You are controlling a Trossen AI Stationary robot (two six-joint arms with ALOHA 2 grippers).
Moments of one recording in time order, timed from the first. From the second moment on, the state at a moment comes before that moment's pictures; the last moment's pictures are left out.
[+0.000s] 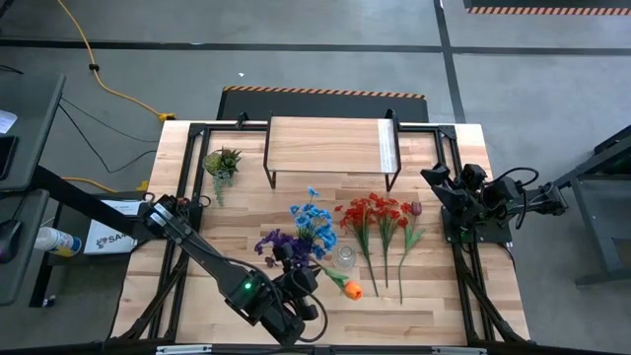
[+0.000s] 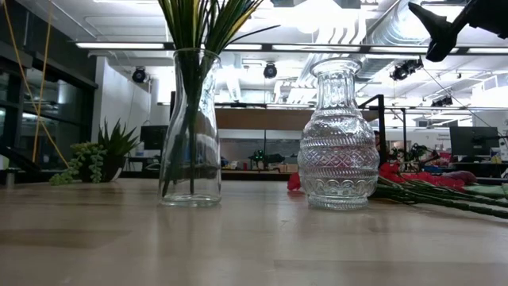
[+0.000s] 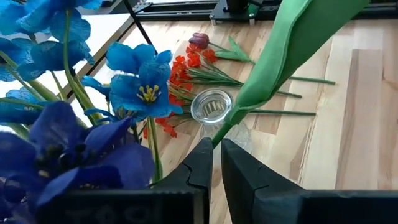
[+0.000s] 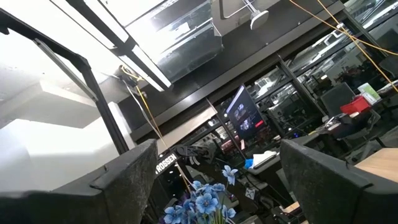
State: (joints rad) left arm -0.67 1.98 1.85 -0.96 -0.96 -0.74; right arm 0.17 0.01 0.08 0.52 0.28 0.46
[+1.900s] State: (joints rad) left arm -0.71 1.96 1.85 -0.92 -0.94 -0.71; right arm 0.17 0.01 0.08 0.52 0.28 0.47
